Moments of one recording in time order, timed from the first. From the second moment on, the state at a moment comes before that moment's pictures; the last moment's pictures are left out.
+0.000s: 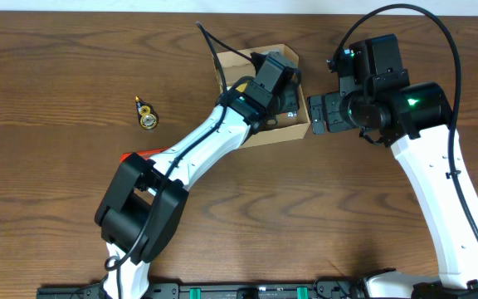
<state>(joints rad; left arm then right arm) -0.68 2.02 1.55 -0.29 0.04 -0.79 0.26 1.49 1.56 -1.14 0.02 0.06</state>
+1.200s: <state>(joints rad) -0.69 2.12 1.55 -0.25 0.00 -0.85 0.26 1.49 1.56 -1.14 0.02 0.06</state>
